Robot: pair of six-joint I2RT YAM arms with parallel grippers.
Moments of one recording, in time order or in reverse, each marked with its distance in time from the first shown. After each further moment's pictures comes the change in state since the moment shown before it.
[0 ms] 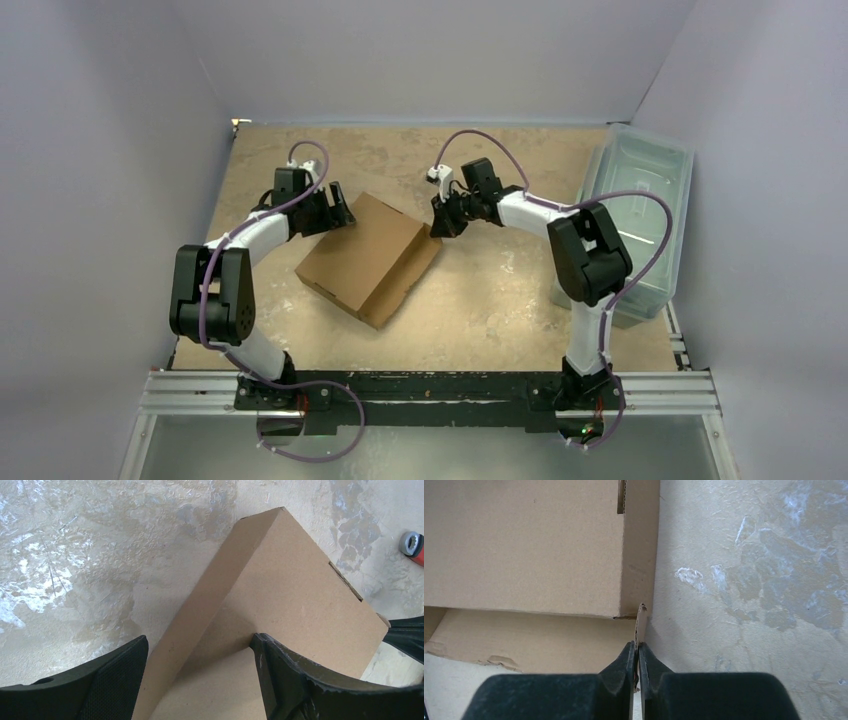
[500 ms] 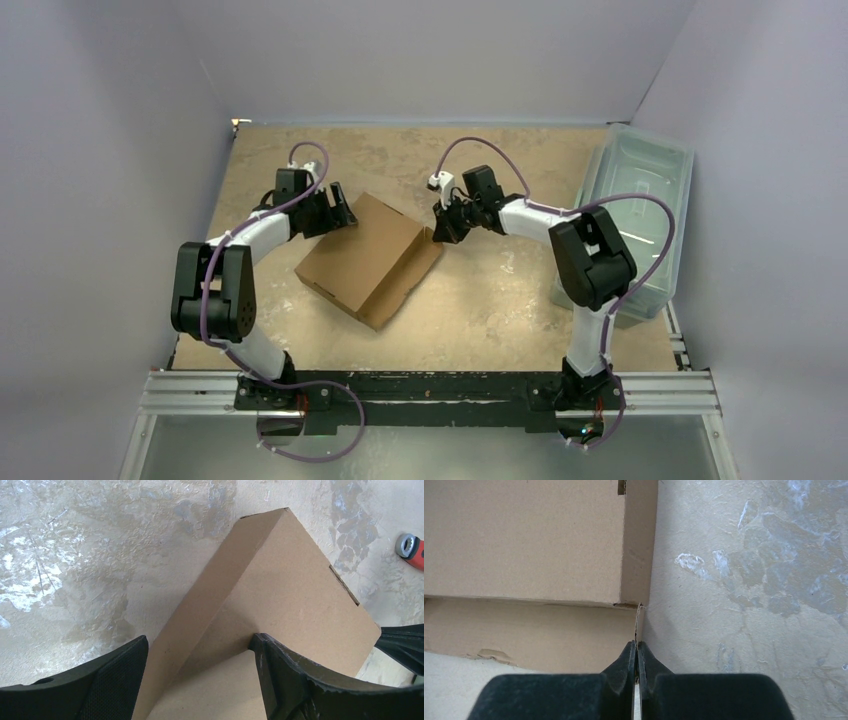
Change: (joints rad) left arm -0.001 0.018 0.000 0.004 0.002 -0.024; right arm 0.013 -0.038 -0.079 0.059 0.045 -0.020
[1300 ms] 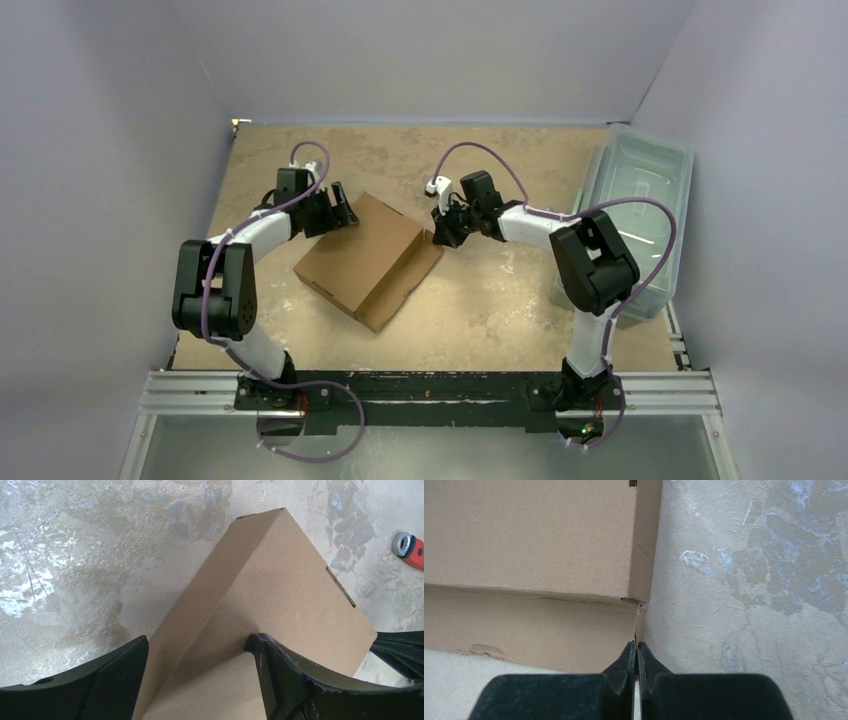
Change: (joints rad) left arm -0.003 0.014 0.006 0.008 0.015 -0.003; right arm 0.029 -0.039 -0.070 0.062 0.058 -0.031
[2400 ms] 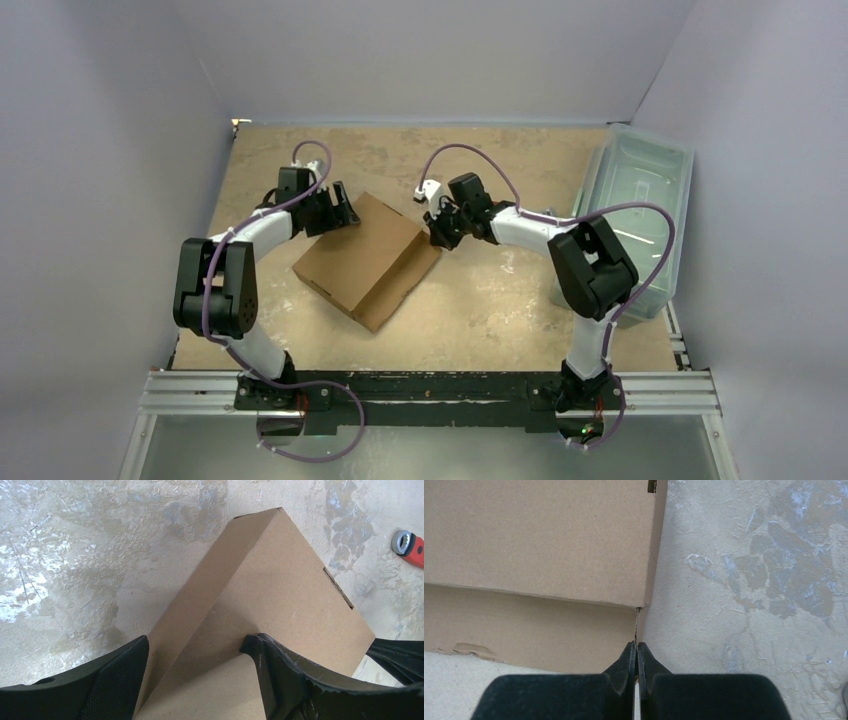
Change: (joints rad) left arm -0.009 0.010 0.008 0.001 0.010 0.002; right arm 0.067 -0.021 0.024 -0.059 0.130 -0.047
